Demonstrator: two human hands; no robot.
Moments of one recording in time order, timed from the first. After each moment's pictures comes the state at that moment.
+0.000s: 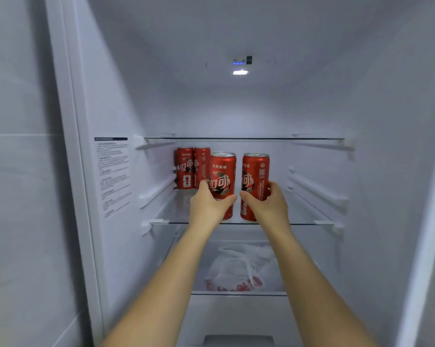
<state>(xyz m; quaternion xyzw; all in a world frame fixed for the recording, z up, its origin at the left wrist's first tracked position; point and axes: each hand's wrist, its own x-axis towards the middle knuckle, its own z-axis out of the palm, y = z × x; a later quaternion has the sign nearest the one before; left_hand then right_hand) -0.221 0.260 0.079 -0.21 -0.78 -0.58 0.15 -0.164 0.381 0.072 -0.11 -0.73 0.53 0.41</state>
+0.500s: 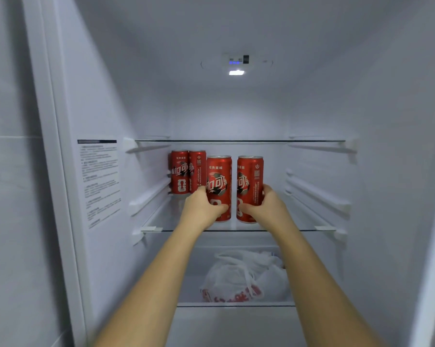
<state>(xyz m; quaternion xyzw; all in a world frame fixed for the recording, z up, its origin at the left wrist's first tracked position) -0.250 0.258 0.088 -0.24 -0.83 -0.49 0.10 -0.178 0.404 0.082 -0.12 -0.83 0.45 0.32</state>
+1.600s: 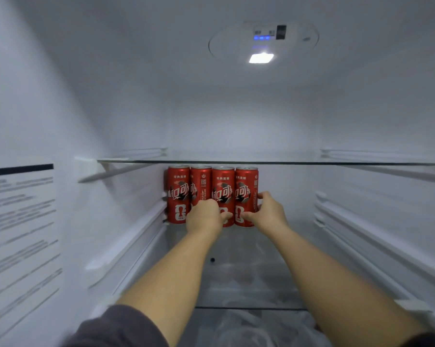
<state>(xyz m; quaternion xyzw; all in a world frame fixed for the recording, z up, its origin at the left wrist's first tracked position) -0.401 0.329 0.098 -0.18 -0.94 -0.24 0.18 -0.347 0.460 0.095 -0.19 -0.85 0.38 0.30</state>
